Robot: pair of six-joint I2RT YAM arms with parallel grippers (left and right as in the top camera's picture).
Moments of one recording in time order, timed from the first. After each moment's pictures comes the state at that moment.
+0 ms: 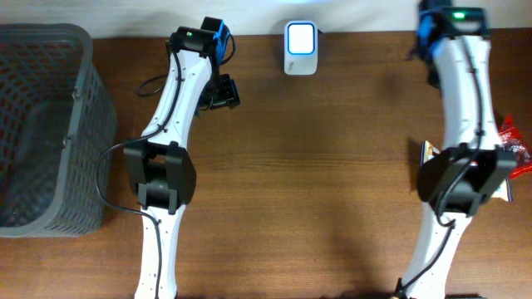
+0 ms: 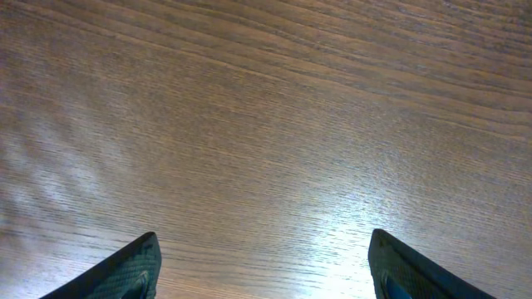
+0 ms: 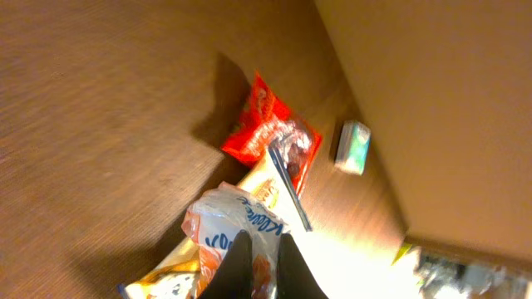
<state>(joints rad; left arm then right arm) -0.24 2.48 2.47 -1.51 -0.03 -0.48 -0.12 2.29 2.42 -1.57 0.77 0.39</state>
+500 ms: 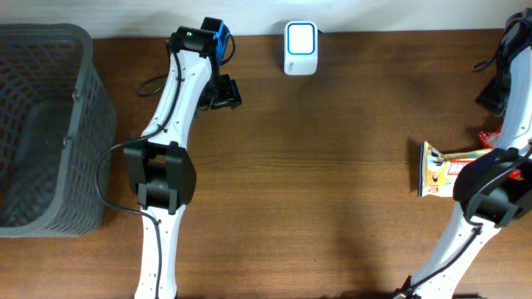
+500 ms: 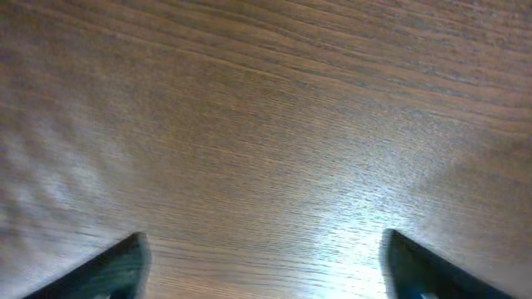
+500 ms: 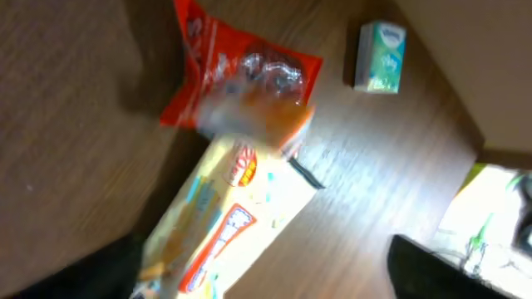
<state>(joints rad) -0.24 2.48 2.47 -1.51 -0.03 -0.47 -0.39 2.29 2.42 -1.64 0.51 0.47</state>
